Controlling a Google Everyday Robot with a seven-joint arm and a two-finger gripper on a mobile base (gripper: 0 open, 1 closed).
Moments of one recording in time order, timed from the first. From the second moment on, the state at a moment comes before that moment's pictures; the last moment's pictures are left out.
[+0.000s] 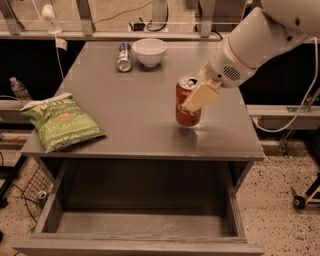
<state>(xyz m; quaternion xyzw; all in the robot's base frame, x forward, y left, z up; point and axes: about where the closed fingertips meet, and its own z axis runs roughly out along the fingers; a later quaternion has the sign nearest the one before) 0.545 -0.082 0.919 -0.58 0.77 0.12 0.26</state>
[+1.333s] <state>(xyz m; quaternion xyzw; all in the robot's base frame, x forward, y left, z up) 0.406 -0.028 0.892 -0.67 0.70 0.14 0.20</state>
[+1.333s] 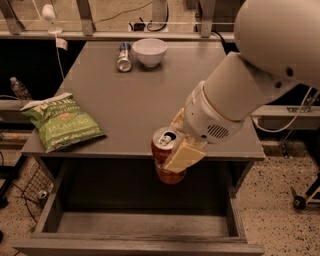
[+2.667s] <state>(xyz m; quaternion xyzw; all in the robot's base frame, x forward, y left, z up) 0.399 -0.038 0.832 -0.64 0.72 0.17 0.22</state>
